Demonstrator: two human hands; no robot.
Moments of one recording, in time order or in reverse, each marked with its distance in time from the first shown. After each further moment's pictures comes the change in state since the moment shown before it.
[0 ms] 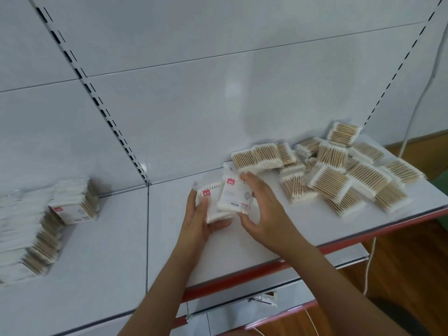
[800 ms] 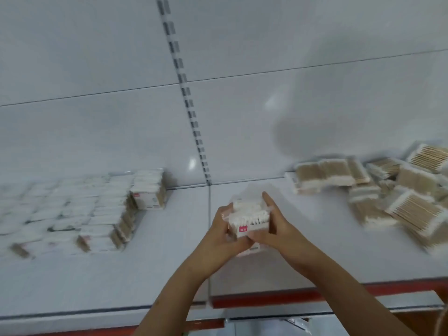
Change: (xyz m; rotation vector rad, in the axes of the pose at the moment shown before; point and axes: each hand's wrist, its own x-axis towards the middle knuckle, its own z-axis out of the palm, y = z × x) left_hand -0.048 0.059 -0.075 0.544 -0.135 0.021; right_hand 0.022 -0.050 0.072 0.748 -0.477 0.536
